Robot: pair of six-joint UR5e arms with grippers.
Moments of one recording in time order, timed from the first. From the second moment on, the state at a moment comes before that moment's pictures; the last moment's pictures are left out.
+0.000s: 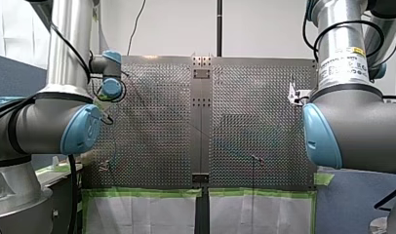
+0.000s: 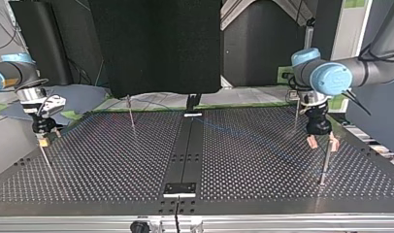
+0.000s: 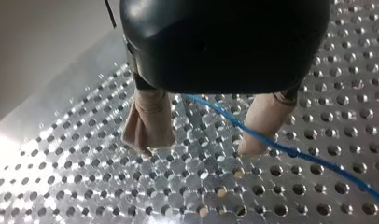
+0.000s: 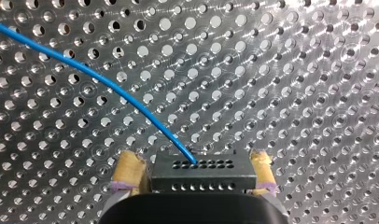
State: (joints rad) left arm 0.11 -1.72 -1.87 -2.66 -1.77 -2.41; right arm 1.51 -1.03 1.42 -0.43 1.03 1.64
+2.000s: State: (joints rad) left arm 0.05 -1.32 -1.81 -2.99 -1.91 -2.04; right arm 1.51 -1.03 1.42 -0.43 1.03 1.64
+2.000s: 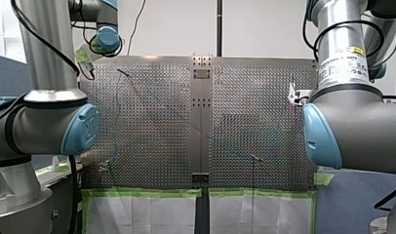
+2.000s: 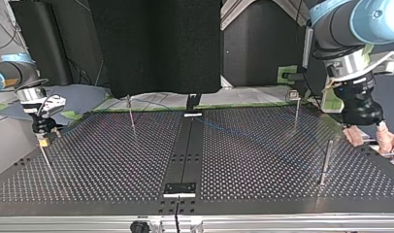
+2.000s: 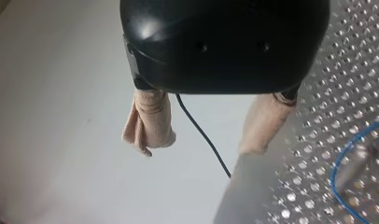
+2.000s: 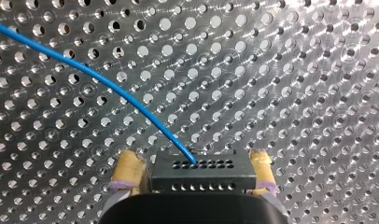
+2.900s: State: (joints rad) left arm -0.02 -1.41 -1.71 -3.23 -1.99 -1.80; right arm 1.51 -1.03 1.42 -0.43 1.03 1.64
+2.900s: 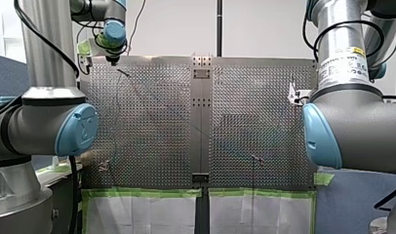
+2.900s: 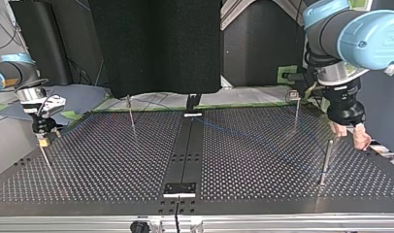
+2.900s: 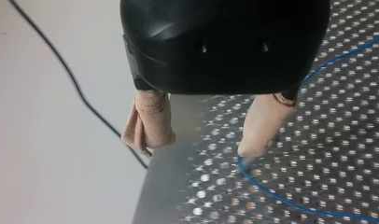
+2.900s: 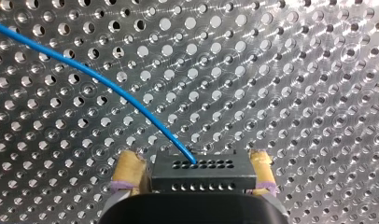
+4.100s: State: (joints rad) left arm -0.05 -1.41 -1.71 -3.42 -2.00 -1.49; right arm 1.51 -1.03 1.42 -0.43 1.03 1.64
